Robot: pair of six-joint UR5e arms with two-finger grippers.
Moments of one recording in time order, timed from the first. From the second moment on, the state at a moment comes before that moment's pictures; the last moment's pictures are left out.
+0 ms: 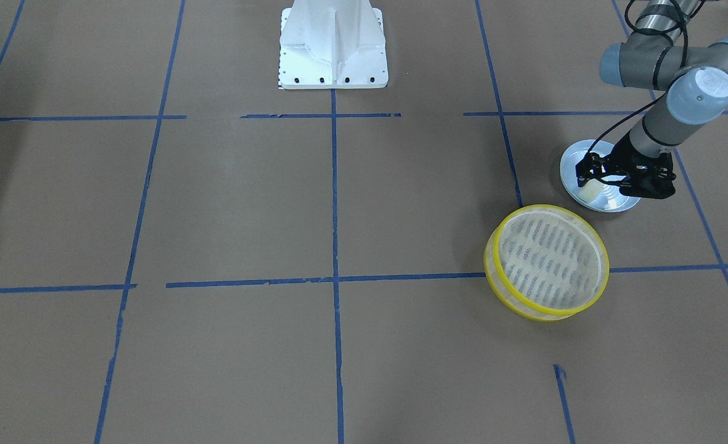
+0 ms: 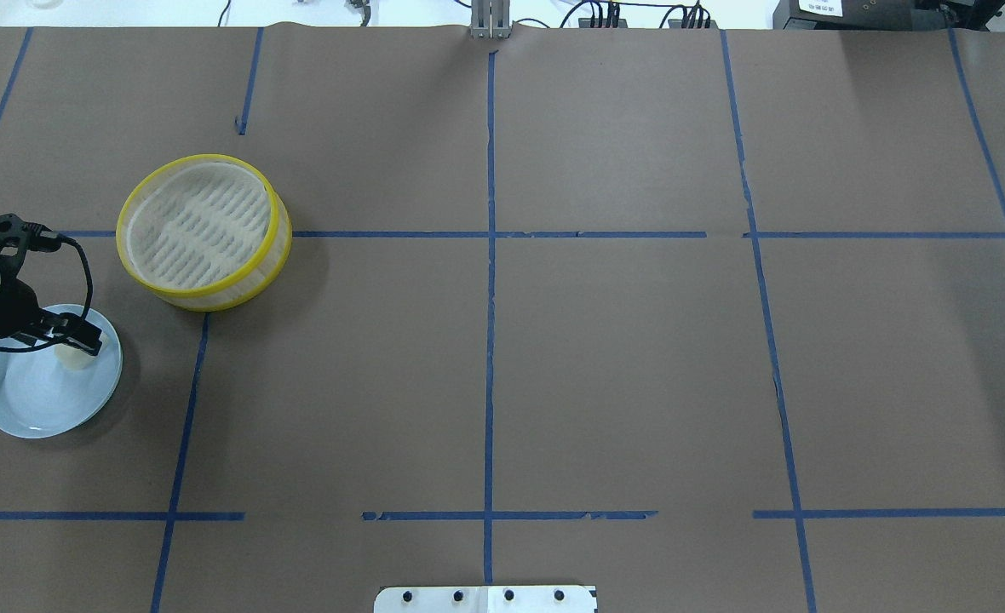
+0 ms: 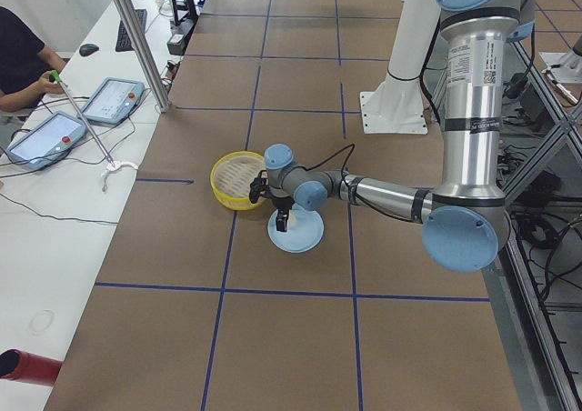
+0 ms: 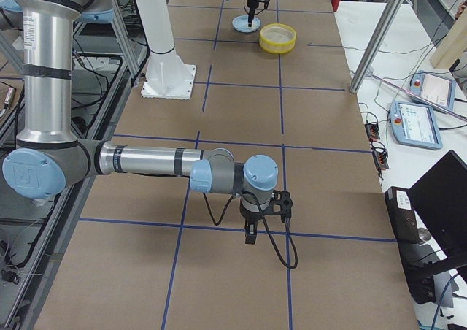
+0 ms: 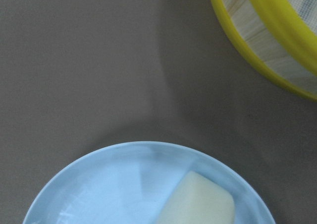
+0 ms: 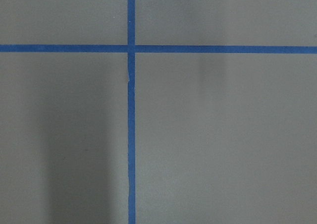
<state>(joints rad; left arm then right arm) -0.88 -1.54 -1.68 -2.02 -2.15 -0.69 1.56 -1.66 1.66 -1.59 2.29 0.00</state>
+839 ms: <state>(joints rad) -0.88 -1.55 -1.68 -2.05 -2.17 -0.69 1.56 -1.66 1.66 -1.59 2.29 0.00</state>
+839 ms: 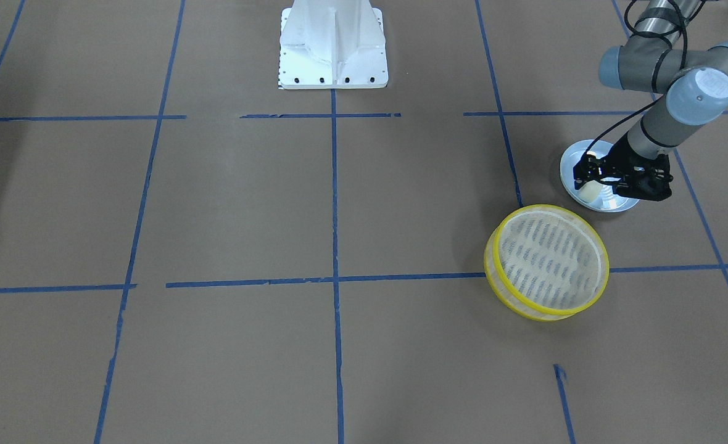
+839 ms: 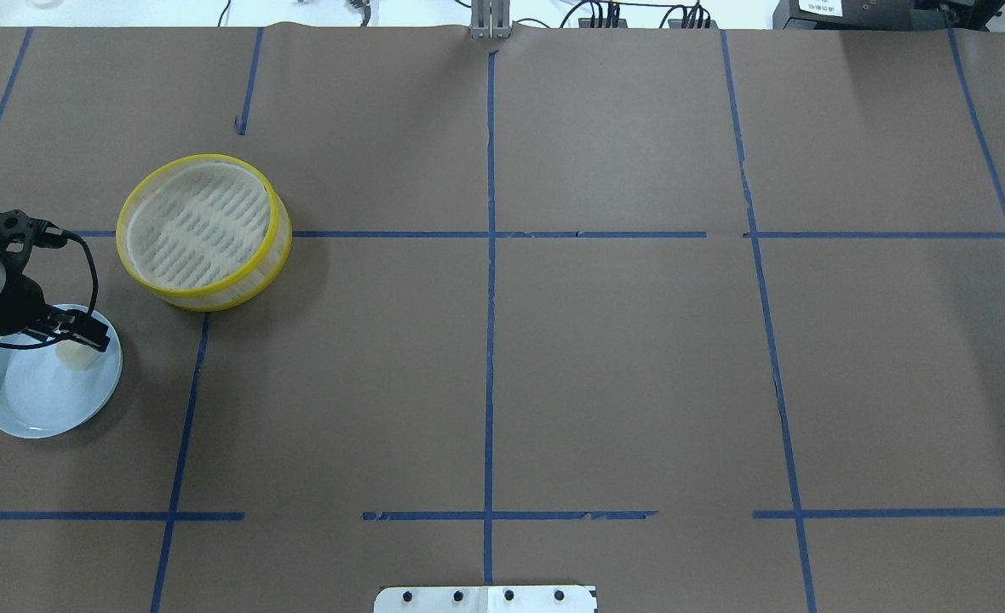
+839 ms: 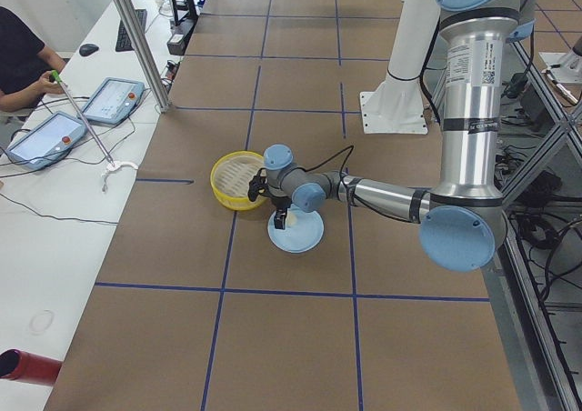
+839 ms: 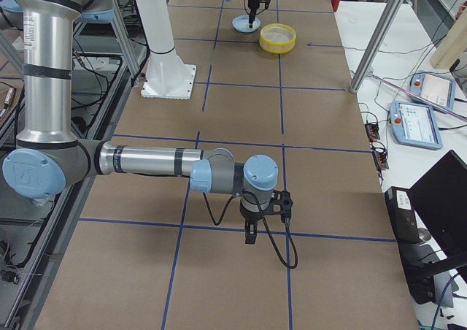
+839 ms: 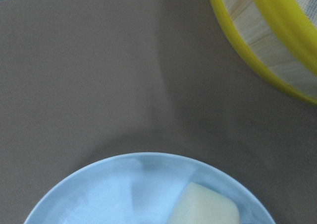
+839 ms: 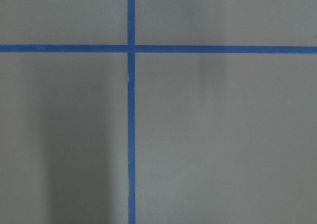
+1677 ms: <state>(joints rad) -0.88 -1.55 -1.68 -2.05 -2.18 -0.69 1.56 -1.66 1.66 -1.59 2.29 0.00</state>
